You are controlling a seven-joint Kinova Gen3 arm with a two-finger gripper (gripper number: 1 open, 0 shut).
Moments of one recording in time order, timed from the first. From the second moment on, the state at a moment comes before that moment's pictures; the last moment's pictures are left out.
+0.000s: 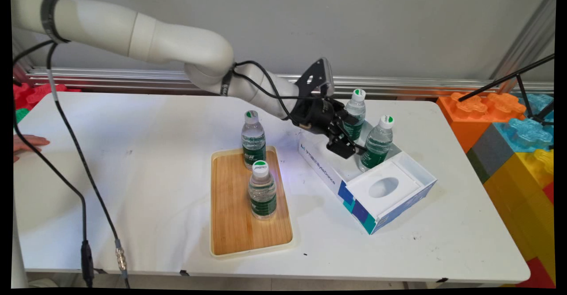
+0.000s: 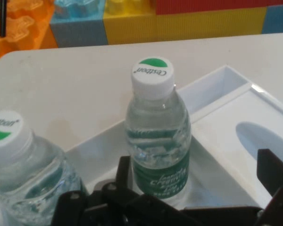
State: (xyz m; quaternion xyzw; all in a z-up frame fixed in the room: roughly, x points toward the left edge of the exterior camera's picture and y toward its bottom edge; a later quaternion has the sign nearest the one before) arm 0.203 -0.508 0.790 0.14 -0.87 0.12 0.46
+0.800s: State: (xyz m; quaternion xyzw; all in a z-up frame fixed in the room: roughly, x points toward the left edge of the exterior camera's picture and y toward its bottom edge) arm 0.171 -0.521 0.769 0.13 -0.86 0.12 0.47
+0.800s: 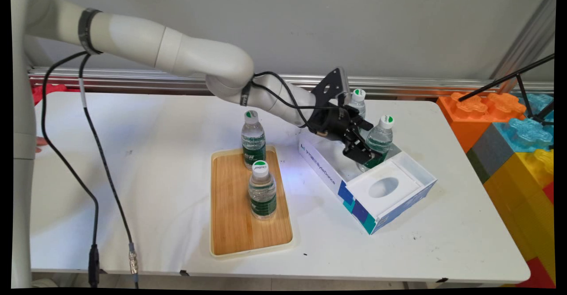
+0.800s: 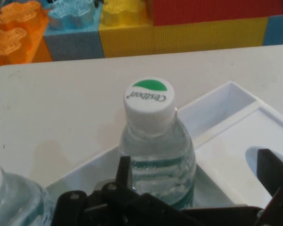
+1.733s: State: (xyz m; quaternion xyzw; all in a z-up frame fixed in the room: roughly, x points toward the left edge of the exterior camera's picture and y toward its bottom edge) arm 0.150 -0.532 0.761 0.13 -0.86 0.13 0.48
